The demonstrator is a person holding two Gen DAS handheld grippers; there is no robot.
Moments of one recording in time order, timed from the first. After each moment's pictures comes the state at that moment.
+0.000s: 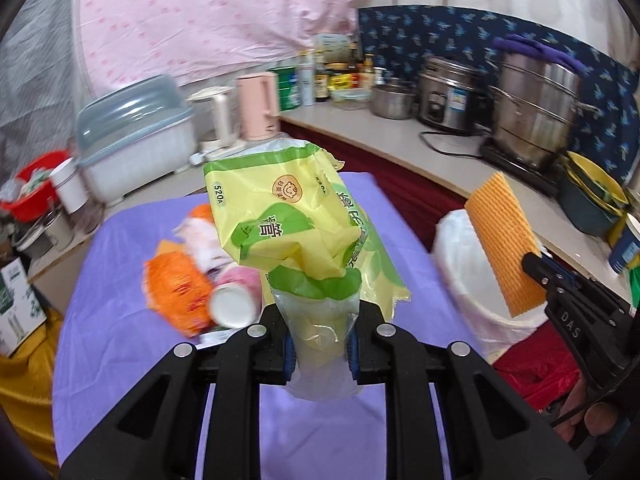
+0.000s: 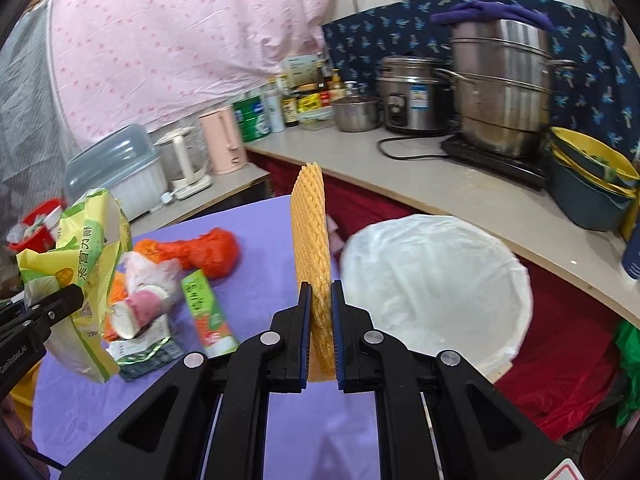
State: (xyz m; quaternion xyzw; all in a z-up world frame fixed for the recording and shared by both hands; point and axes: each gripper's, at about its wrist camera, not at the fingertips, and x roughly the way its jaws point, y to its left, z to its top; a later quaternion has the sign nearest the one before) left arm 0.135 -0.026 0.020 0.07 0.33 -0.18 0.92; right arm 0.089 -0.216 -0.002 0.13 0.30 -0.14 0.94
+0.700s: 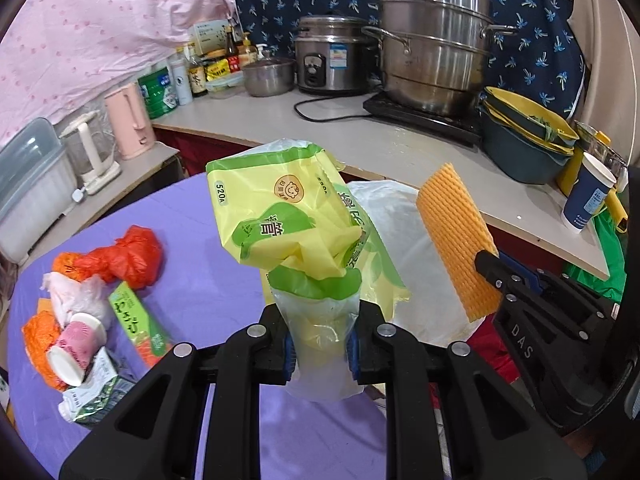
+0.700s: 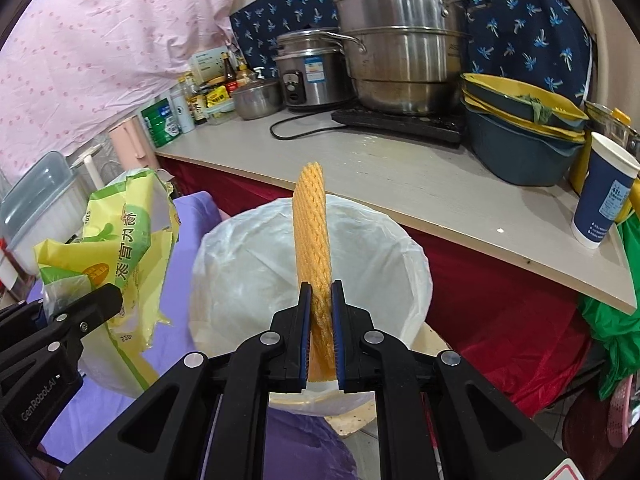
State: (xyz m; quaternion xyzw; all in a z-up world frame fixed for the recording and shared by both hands) left arm 0.141 -0.206 -0.025 0.13 0.36 -0.31 0.87; right arm 0.074 -0.342 -0.050 0.17 0.32 -0.25 0.90
